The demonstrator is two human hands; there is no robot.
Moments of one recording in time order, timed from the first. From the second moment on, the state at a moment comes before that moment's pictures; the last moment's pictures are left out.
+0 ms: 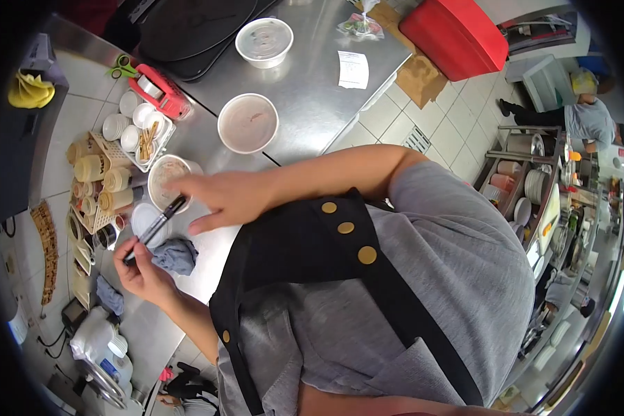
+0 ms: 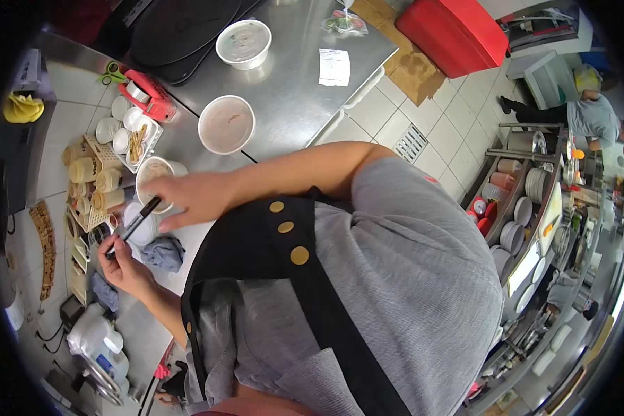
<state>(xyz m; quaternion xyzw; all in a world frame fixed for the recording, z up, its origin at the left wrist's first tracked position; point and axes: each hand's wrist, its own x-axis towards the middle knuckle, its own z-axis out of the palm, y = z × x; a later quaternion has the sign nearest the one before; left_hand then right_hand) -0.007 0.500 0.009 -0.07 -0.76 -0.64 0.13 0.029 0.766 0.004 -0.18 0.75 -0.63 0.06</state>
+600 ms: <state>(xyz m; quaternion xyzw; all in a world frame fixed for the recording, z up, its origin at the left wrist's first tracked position) -0.060 0.466 0.005 -0.12 -0.33 -0.94 0.01 -0.022 0.760 -0.051 -0.18 0.88 -0.43 0.10</state>
